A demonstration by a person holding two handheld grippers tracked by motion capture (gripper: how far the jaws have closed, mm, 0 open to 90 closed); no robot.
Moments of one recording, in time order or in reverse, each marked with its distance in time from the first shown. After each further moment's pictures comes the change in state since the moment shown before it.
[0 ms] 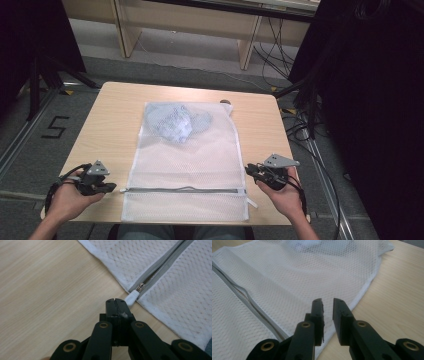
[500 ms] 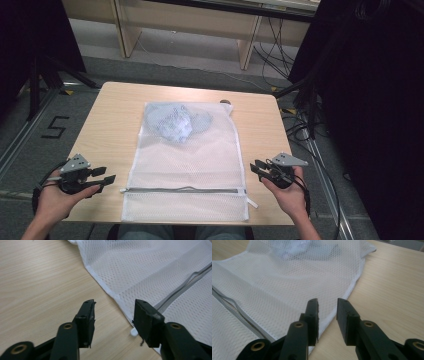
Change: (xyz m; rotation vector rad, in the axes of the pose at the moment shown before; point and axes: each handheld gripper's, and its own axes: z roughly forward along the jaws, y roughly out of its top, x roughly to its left) left arm 0.013 -0.012 -0.024 -0.354 0.013 -0.169; right arm -0.016 -0.005 -0.005 -0.069 -0.049 0.072
